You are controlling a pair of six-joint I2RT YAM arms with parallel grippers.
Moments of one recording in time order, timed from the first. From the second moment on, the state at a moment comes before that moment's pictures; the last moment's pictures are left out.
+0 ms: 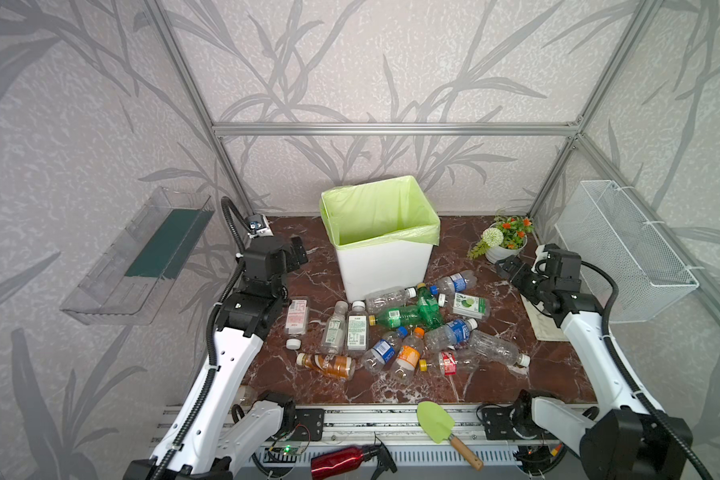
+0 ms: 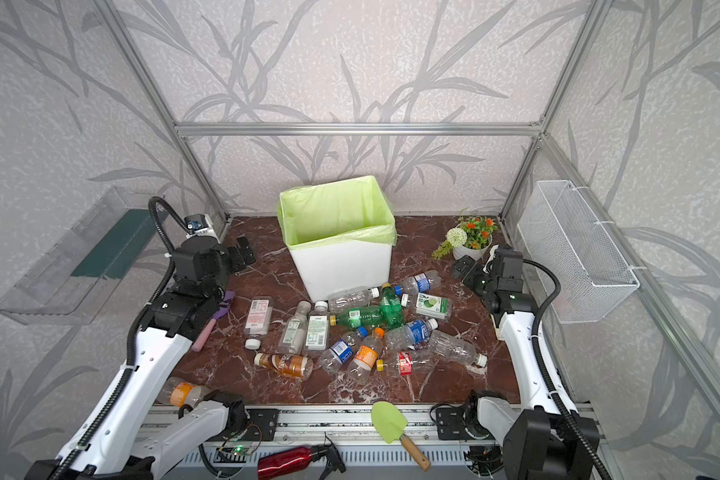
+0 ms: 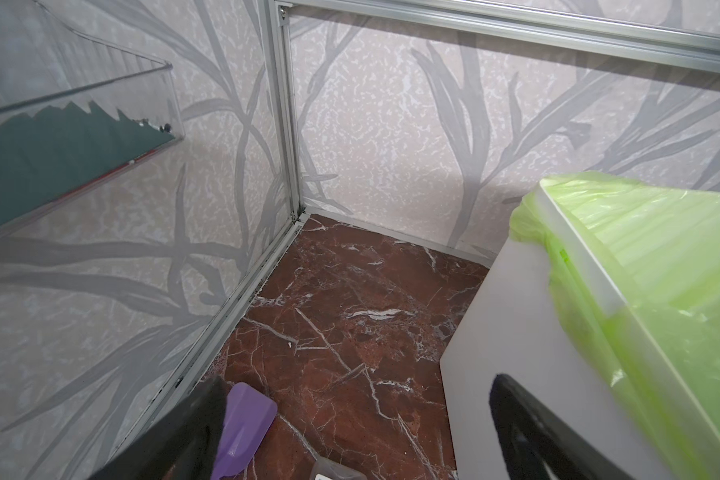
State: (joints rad) left arm -0.20 0.95 1.06 -0.47 -0.48 -0.27; right arm -0.14 1.10 0.85 -0.46 -0.26 0.59
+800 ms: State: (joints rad) left arm -1.16 1.42 1.26 -0.41 -0.44 0.19; right arm -0.33 1.05 0.85 -0.57 -0.21 0.53
